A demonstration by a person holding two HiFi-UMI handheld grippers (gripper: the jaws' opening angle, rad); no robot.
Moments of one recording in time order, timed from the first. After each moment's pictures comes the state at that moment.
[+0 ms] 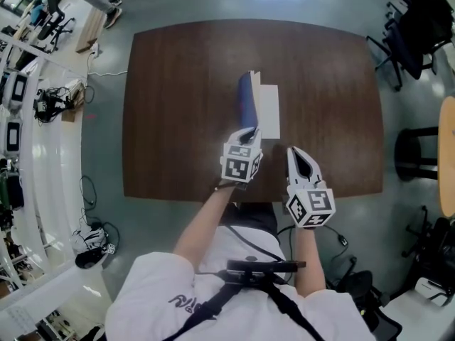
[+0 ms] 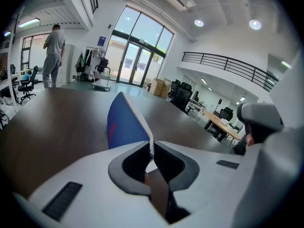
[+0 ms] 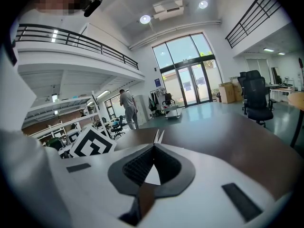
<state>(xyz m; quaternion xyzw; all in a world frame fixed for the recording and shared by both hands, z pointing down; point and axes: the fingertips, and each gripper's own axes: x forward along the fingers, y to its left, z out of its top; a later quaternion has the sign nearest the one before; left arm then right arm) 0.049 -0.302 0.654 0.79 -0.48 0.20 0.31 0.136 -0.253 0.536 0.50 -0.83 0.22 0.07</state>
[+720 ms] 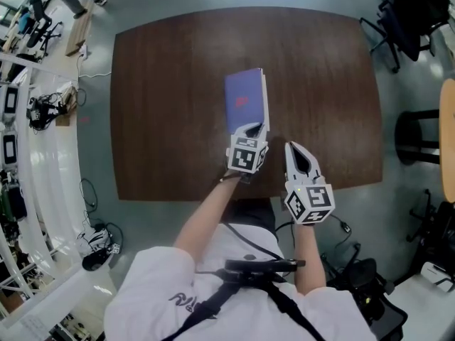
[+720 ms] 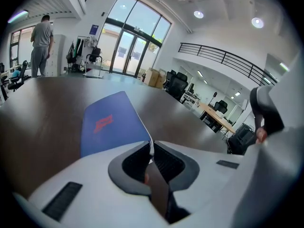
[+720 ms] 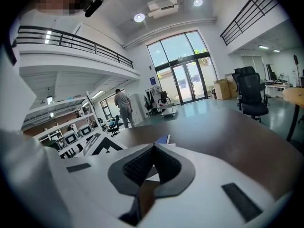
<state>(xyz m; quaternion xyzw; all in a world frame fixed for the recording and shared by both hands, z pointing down) 0.108 -0.312 0.700 0.80 -0.43 0.24 0.34 0.165 -0.263 0.555 0.52 -0.82 0.24 0.08</state>
